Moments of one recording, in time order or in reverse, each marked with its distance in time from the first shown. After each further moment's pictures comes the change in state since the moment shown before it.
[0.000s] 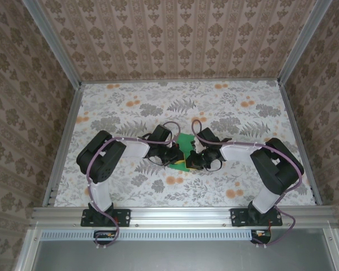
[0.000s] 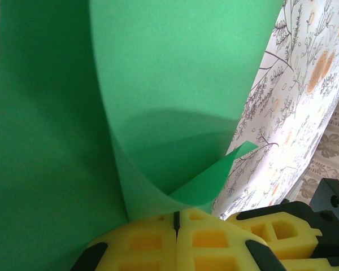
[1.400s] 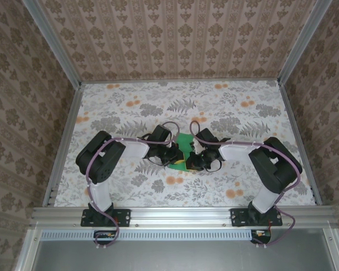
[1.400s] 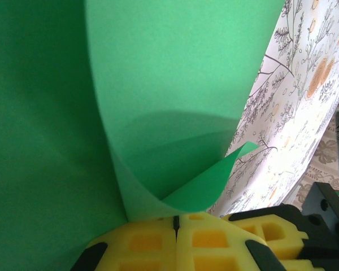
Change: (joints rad) left arm 0.001 -0.011 -0.010 0.008 -0.010 -0.034; right arm 0.009 0.024 0.010 -0.029 0.009 -0.051
